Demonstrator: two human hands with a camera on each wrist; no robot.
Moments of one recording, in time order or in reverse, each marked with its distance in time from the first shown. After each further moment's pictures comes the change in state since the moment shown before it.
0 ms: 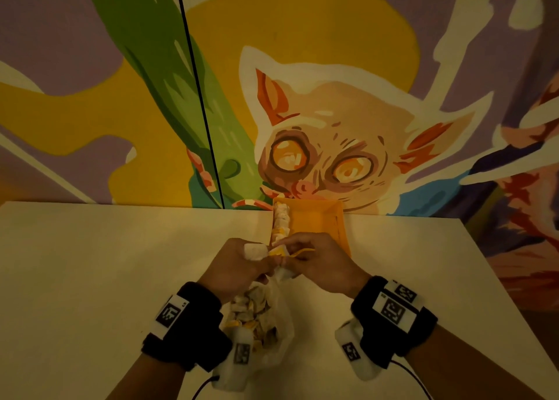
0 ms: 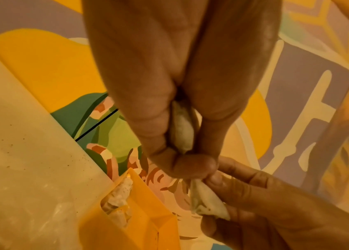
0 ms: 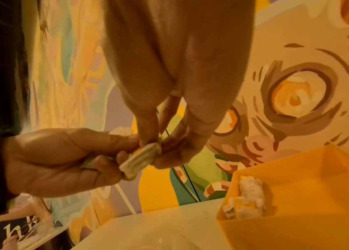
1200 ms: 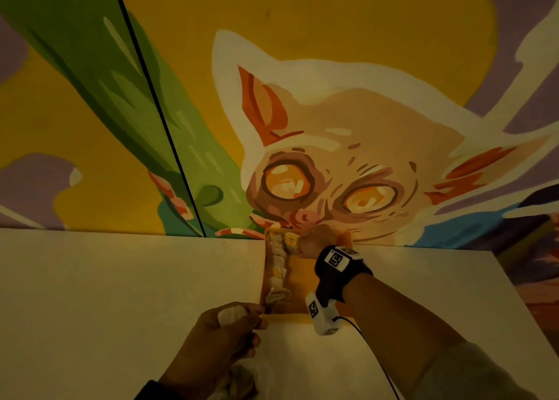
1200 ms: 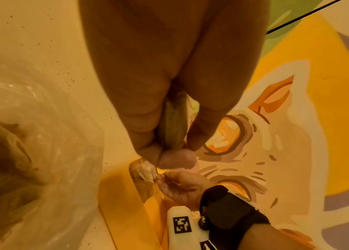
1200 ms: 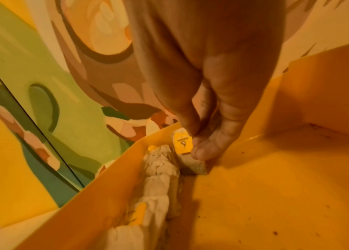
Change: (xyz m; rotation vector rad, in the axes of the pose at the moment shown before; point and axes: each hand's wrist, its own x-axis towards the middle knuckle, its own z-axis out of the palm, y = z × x) left_hand 0.063 -0.027 -0.003 -0.339 0.129 -0.423; right_hand 0.216 0.115 -0.058 -0.313 0.208 0.626
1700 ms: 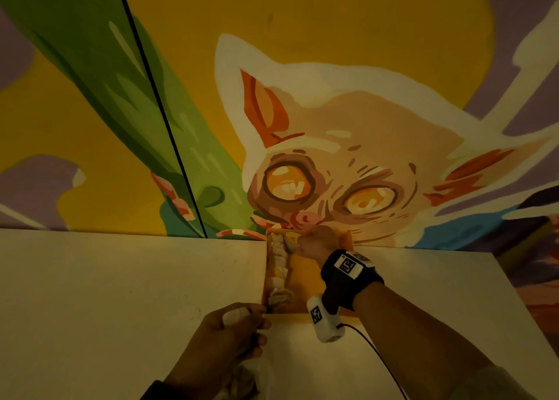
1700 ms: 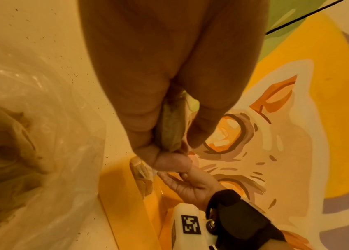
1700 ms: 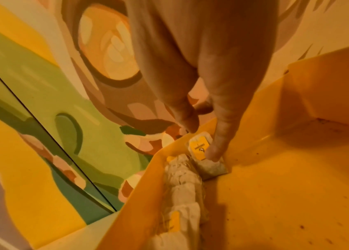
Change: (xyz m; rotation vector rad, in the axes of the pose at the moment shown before) left_hand 0.002 -0.002 0.000 -0.007 -0.003 -0.030; right_hand -0.018 -0.006 -0.005 0.127 0.074 0.010
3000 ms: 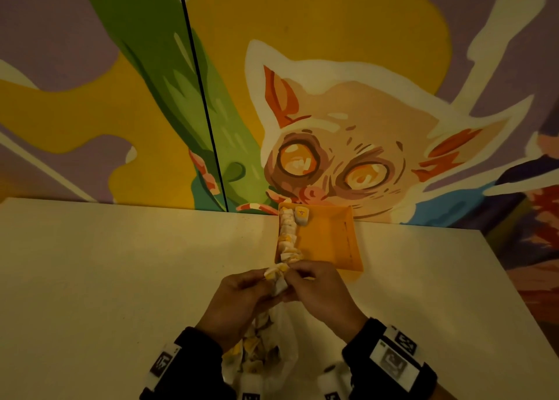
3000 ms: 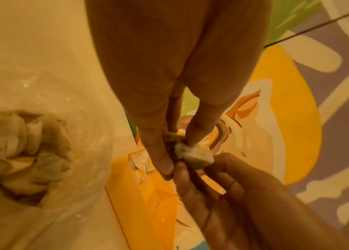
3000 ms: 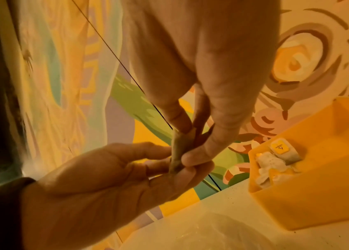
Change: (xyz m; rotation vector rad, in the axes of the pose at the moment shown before) left_hand -0.059 -0.028 0.004 -0.126 -0.106 0.206; right_hand -0.230 0.039 0.009 0.391 -0.202 -0.280
